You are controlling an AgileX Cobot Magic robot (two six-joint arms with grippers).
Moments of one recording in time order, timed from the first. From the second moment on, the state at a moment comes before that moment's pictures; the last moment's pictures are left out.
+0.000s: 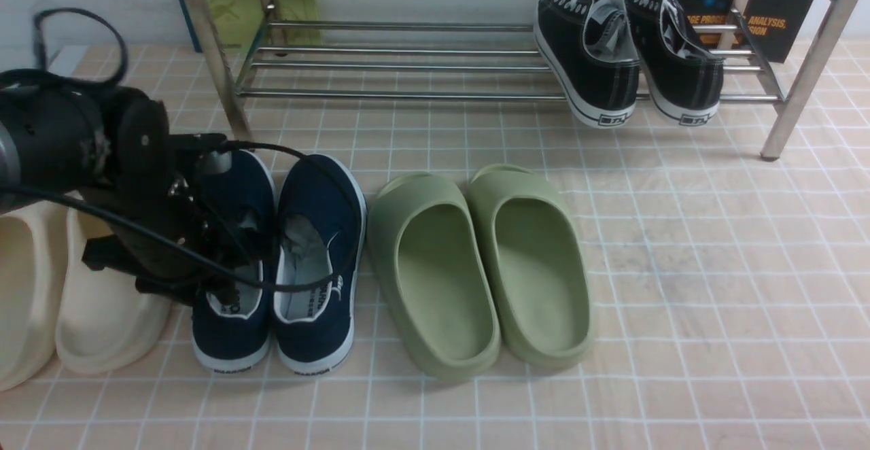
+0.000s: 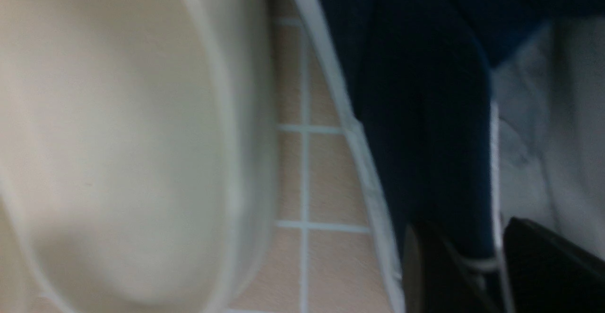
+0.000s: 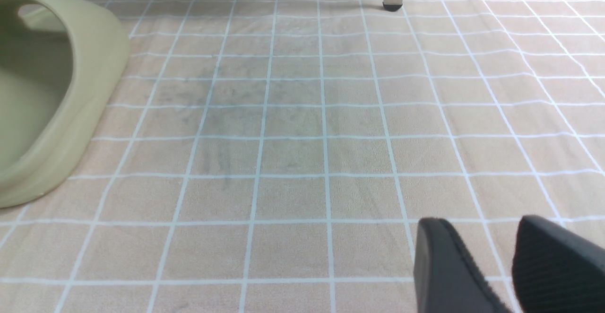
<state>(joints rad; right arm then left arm) -0.06 -0.01 0.02 0.10 0.37 -0.04 -0.23 1.67 -1.06 0.18 0.73 -0.35</state>
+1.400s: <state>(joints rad) -0.06 -0.01 0.02 0.10 0.37 -0.04 -0.26 2.22 -2.12 0.16 0.80 -0.38</state>
